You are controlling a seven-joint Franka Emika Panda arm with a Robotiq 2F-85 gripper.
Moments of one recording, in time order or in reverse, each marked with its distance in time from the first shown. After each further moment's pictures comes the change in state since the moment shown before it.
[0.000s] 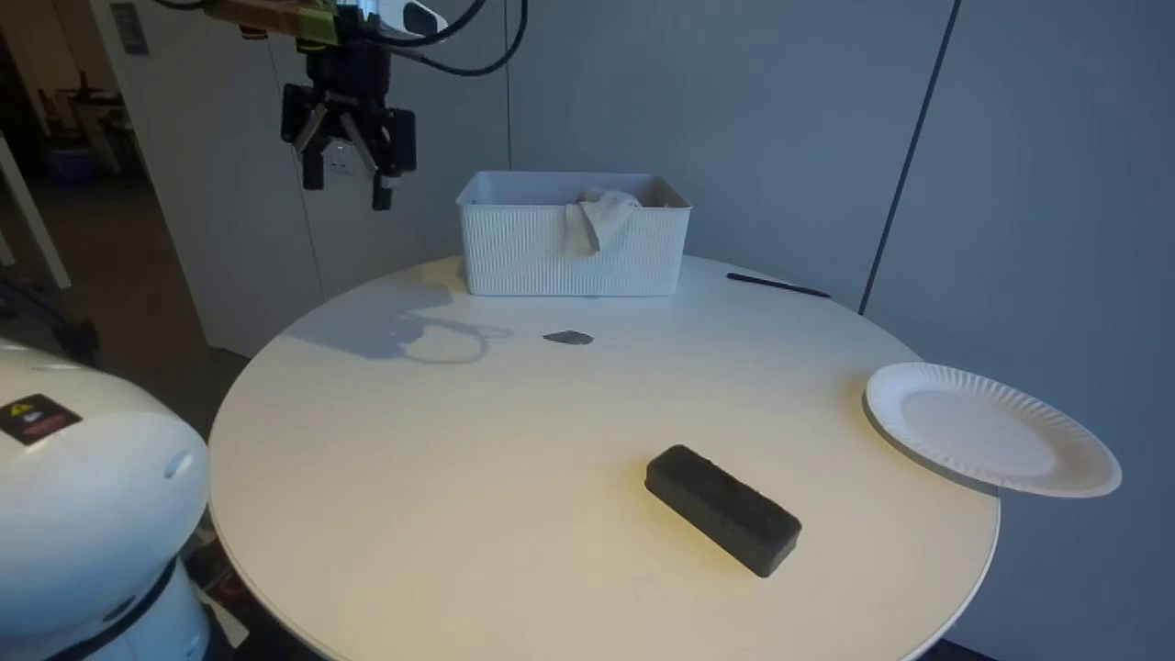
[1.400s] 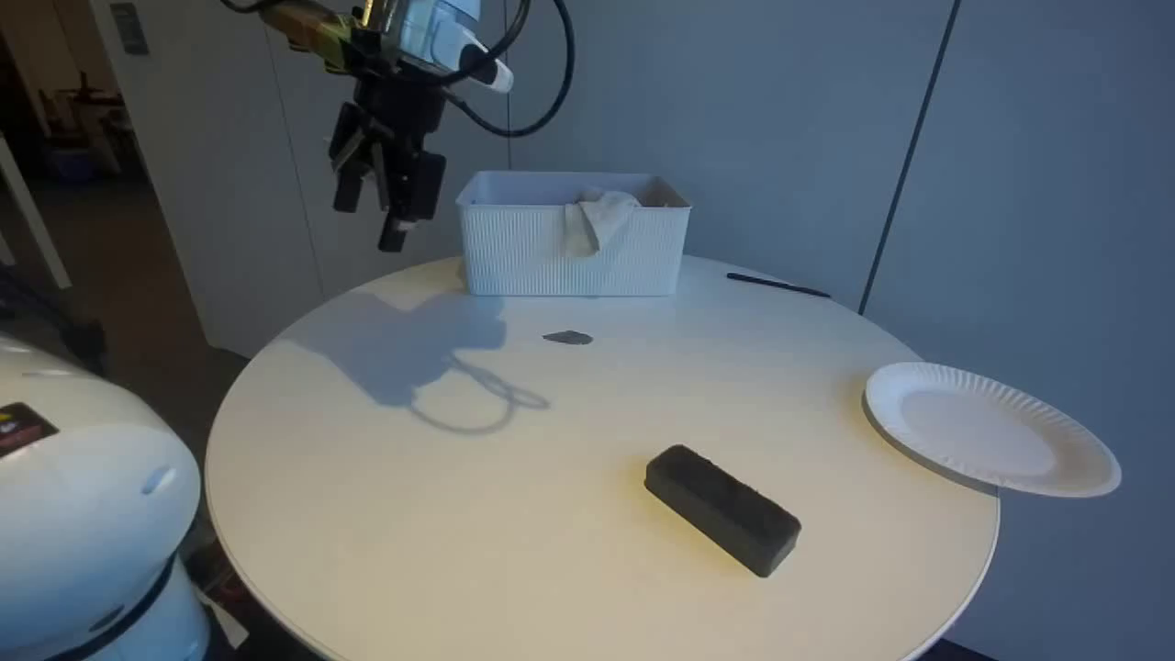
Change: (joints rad) arm -0.076 -0.044 -0.175 -0.080 0.052 -0.090 0.146
